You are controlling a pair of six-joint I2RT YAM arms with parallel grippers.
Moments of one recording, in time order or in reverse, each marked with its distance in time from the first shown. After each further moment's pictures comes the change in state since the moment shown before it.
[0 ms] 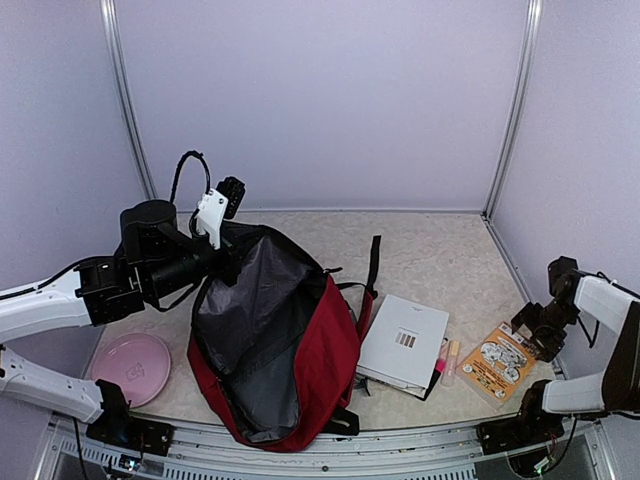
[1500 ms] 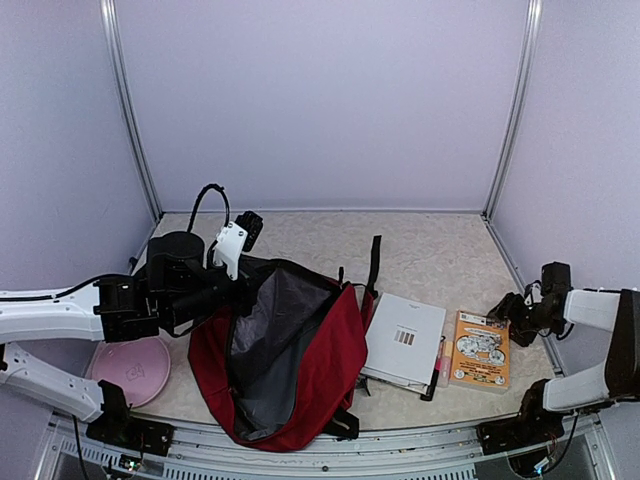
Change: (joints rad) left arm -0.104 0.051 -0.084 0.005 -0.090 -0.137; right arm 0.041 0.081 -0.140 0.456 -0.314 -0.163
